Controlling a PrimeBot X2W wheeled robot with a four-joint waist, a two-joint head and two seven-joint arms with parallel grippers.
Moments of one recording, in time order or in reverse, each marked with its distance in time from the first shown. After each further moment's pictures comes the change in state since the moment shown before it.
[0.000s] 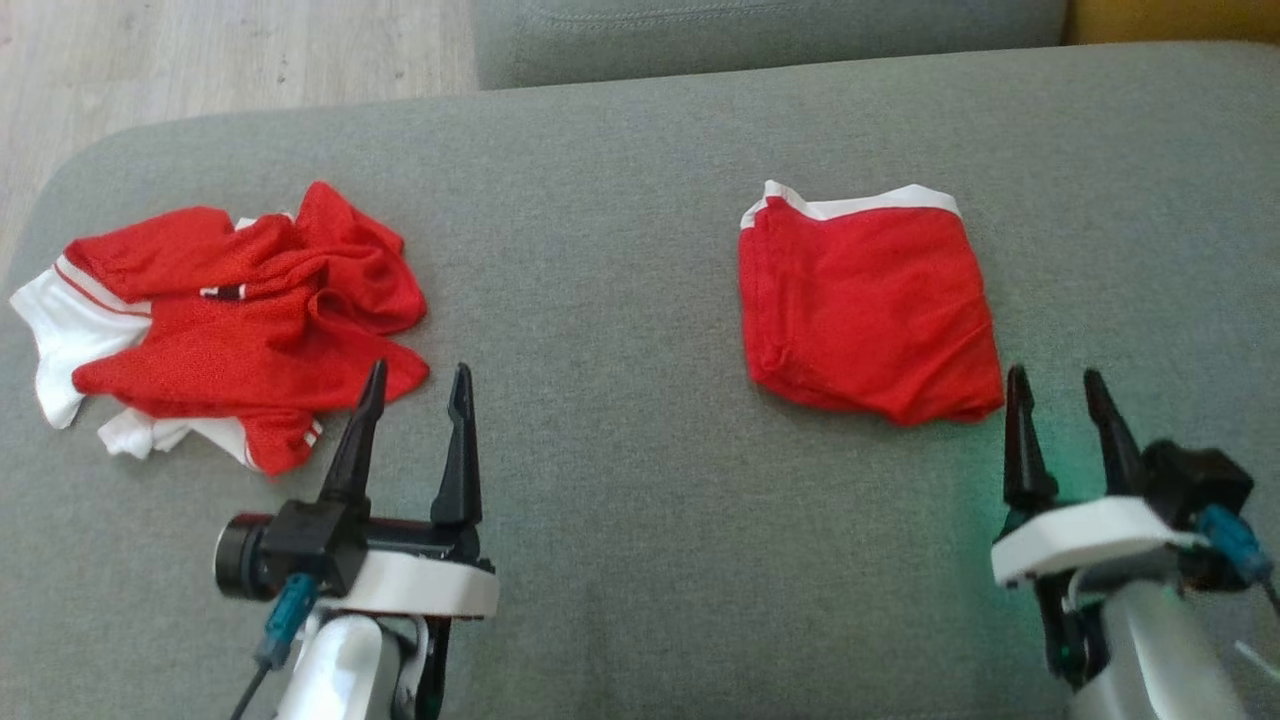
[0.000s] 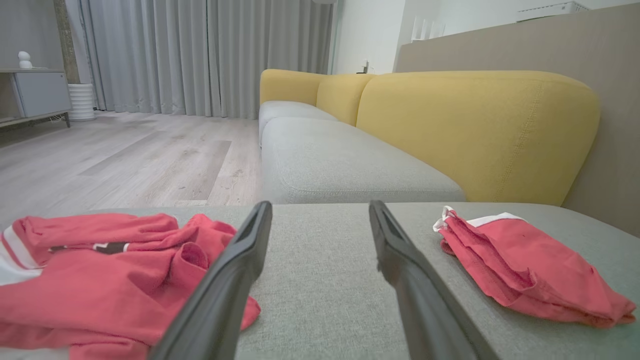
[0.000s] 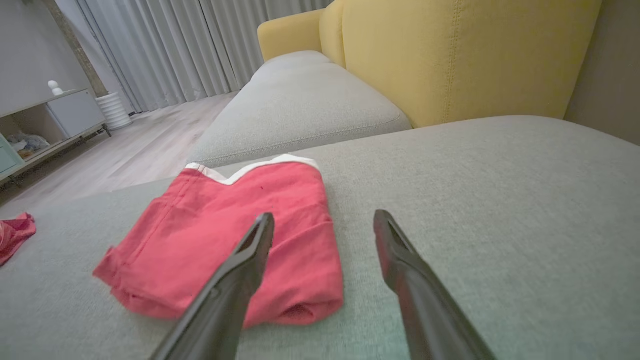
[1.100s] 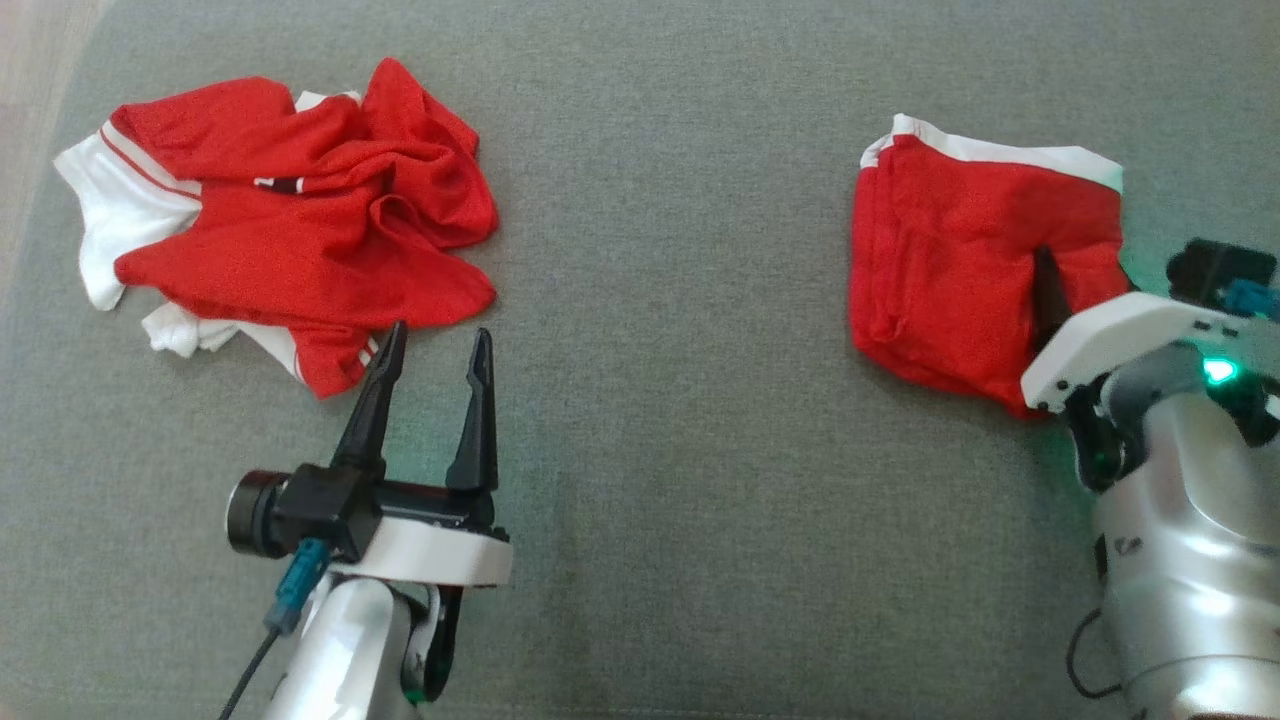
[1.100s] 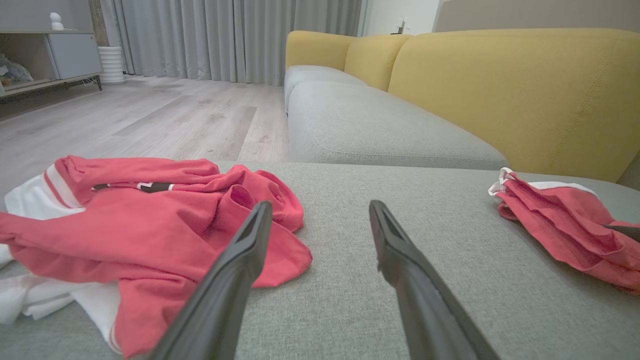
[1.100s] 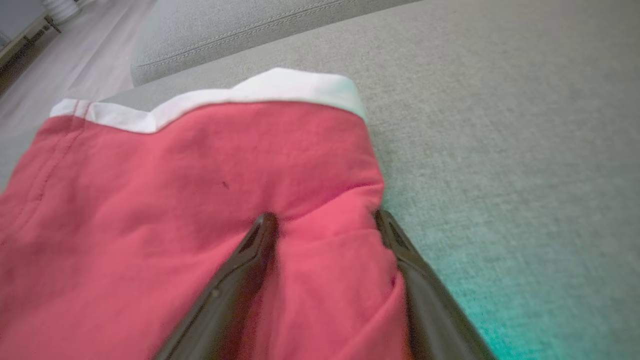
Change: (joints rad) left arm -0.054 0.000 -0.029 0.011 0.003 -0.012 0.000; right arm -0.390 -0.012 -0.170 0.323 -0.060 0.000 0.339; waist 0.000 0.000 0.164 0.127
